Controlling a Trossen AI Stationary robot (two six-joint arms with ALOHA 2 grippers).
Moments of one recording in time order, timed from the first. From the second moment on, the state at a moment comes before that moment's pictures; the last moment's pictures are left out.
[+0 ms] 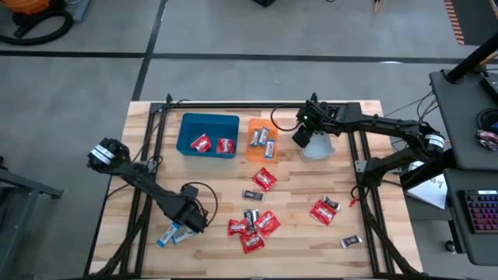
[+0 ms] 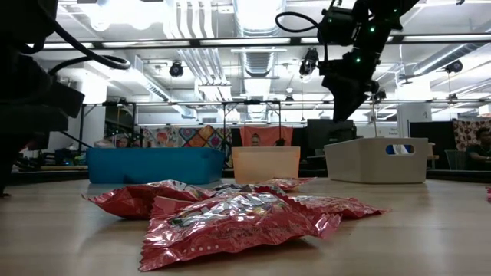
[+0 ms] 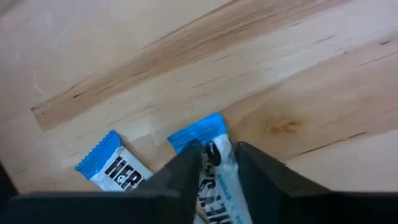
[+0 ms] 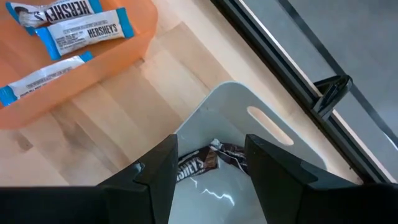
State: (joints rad) left arm -0.60 1.68 0.86 -0.92 -0.11 -1.76; right arm -0.46 1.36 1.01 -0.71 0.31 0.13
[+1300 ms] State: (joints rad) left arm -0.05 1.30 0.85 0.27 0.09 0.14; right arm -0.25 1.35 0.77 0.31 -0.40 -0.24
